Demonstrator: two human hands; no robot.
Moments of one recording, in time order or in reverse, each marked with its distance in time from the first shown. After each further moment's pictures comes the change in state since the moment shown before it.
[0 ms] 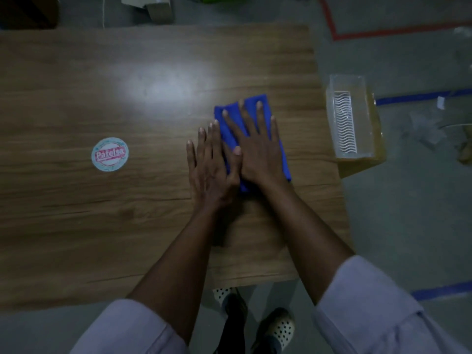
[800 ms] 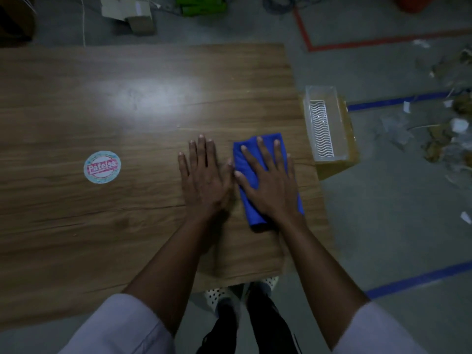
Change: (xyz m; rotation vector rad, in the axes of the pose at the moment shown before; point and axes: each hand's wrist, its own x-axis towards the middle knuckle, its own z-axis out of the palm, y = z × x) left_hand 0.001 0.011 -0.006 0.205 -0.131 0.004; right_hand -0.076 0.041 -0.006 0.045 0.033 0.146
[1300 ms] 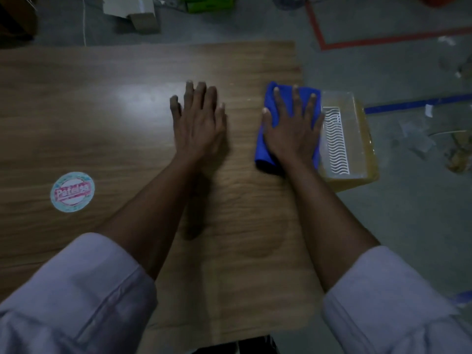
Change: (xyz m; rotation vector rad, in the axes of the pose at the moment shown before) left_hand 0.165 0.010 0.001 0.050 0.006 0.101; right_hand 0.167 0.038 -0.009 0.054 0.078 0.306
